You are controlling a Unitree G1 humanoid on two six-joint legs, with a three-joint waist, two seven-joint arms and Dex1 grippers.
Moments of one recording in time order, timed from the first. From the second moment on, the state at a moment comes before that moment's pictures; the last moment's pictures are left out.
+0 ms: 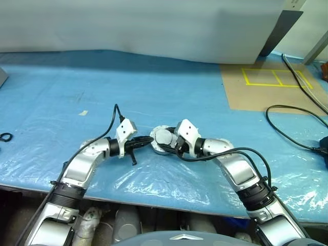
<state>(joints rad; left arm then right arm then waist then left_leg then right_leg) -0.28 0.43 -0.16 0.04 -0.26 0.24 -0.95 -0.31 -0.39 0.34 -0.12 0.10 0.40 0.71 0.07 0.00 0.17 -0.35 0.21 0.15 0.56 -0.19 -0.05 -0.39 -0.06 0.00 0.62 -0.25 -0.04</state>
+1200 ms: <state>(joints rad) -0.31 0.43 -0.14 0.14 -0.24 0.19 -0.93 -0.31 -0.23 -0.13 -0.17 0.68 1.21 0.55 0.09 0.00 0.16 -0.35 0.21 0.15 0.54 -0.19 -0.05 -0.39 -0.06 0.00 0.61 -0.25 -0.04</state>
